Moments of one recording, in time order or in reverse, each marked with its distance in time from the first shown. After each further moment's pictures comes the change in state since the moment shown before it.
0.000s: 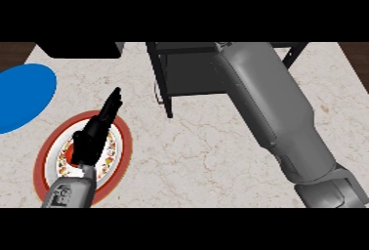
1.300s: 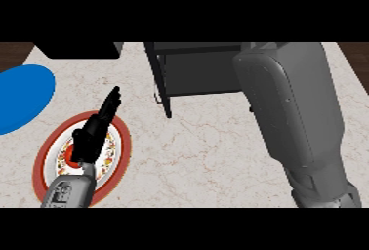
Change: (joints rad) left arm -0.016 0.001 0.018 0.030 -0.001 -0.003 -0.019; right arm 0.064 0.024 -0.142 -0.362 -0.079 -0.037 0.054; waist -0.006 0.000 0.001
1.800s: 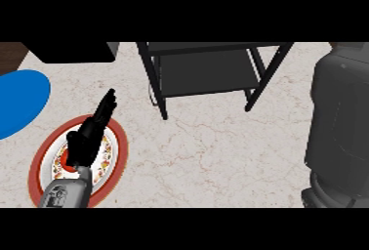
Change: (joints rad) left arm 0.029 0.005 0.012 -0.023 0.007 0.003 0.012; right arm 0.061 -0.046 -0.153 -0.353 0.022 0.151 0.100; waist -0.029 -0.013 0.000
